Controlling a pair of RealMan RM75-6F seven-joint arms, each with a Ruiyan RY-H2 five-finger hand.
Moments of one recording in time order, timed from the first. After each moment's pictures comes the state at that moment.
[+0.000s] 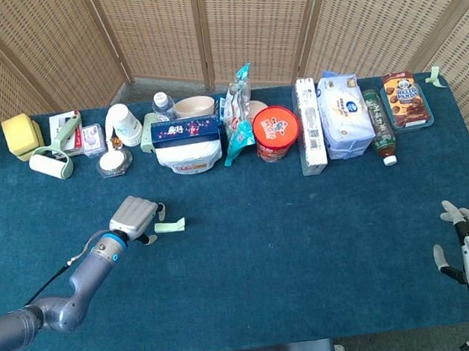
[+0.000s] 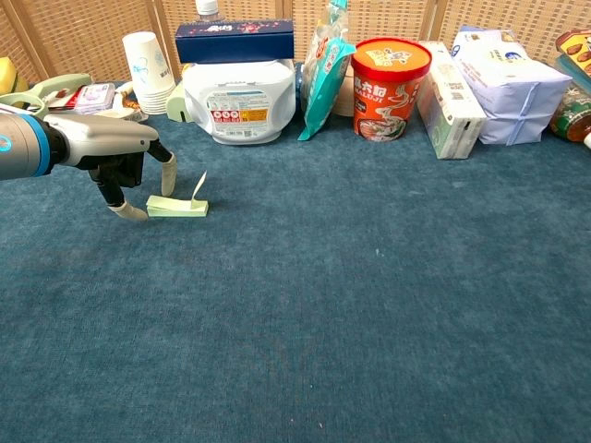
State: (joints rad) left arm -0.87 -1.42 -0.08 -1.41 0.96 0.69 0.38; right arm 0.01 -1.17 0.08 -1.73 -1.41 1.53 -0.09
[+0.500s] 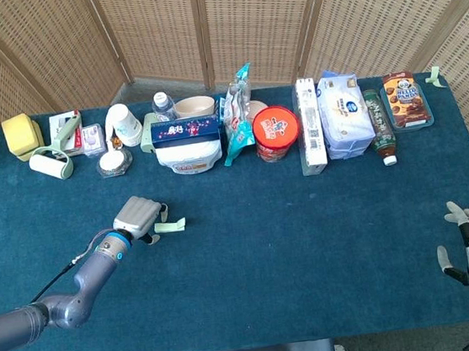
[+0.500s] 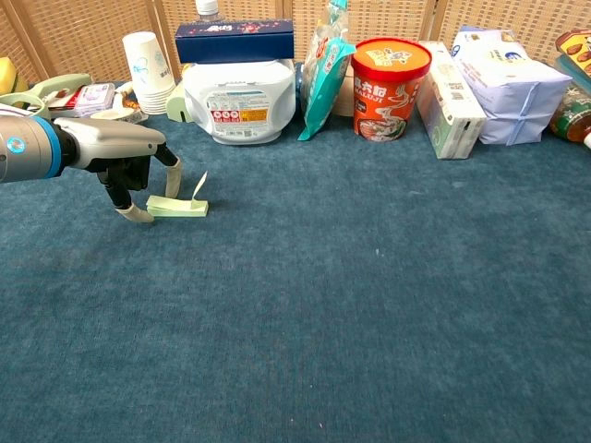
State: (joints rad) left arm -0.90 -1.44 -0.07 -1.41 0.90 0.68 0.40; right arm -0.01 -1.16 0.08 -1.73 -1.41 1.54 -0.07
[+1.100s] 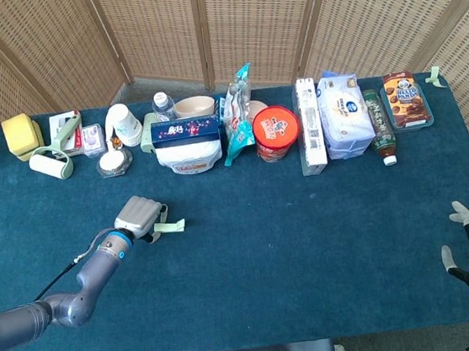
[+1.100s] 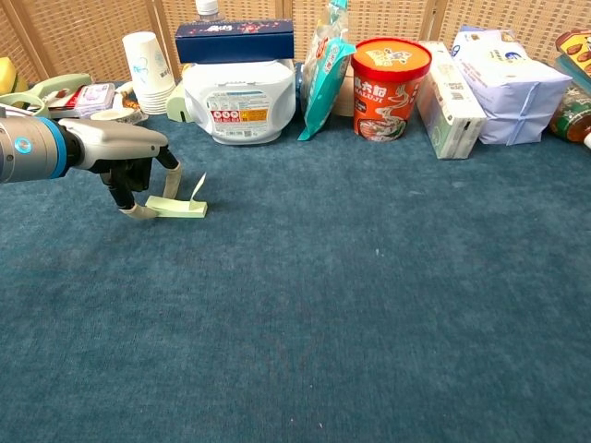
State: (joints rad) left arm -0.93 -1.45 -0.05 -1.41 0.85 0.69 0.43; right arm -0.01 -1.16 0.09 -1.72 -1.41 1.55 -0.05
